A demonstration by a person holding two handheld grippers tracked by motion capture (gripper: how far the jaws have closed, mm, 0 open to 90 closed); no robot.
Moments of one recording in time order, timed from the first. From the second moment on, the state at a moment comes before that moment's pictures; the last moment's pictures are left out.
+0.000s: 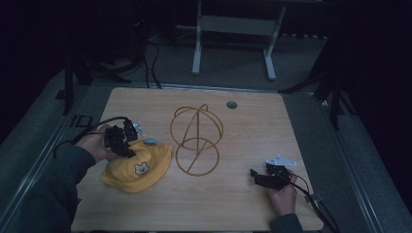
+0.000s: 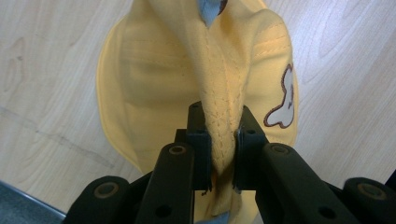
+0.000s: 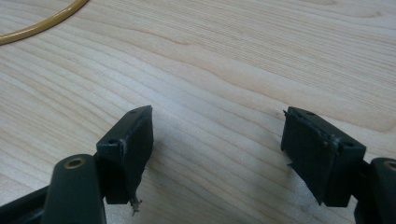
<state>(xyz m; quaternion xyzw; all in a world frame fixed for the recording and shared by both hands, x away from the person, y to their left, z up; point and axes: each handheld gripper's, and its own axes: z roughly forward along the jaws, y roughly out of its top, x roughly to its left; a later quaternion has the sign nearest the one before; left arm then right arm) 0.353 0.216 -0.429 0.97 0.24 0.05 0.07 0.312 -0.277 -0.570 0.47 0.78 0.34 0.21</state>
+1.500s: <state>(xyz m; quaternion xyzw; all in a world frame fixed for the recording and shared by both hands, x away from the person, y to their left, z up) 0.343 0.253 -0.351 0.95 0.22 0.11 0.19 0.312 -0.277 -0.570 0.47 0.78 0.34 0.21</state>
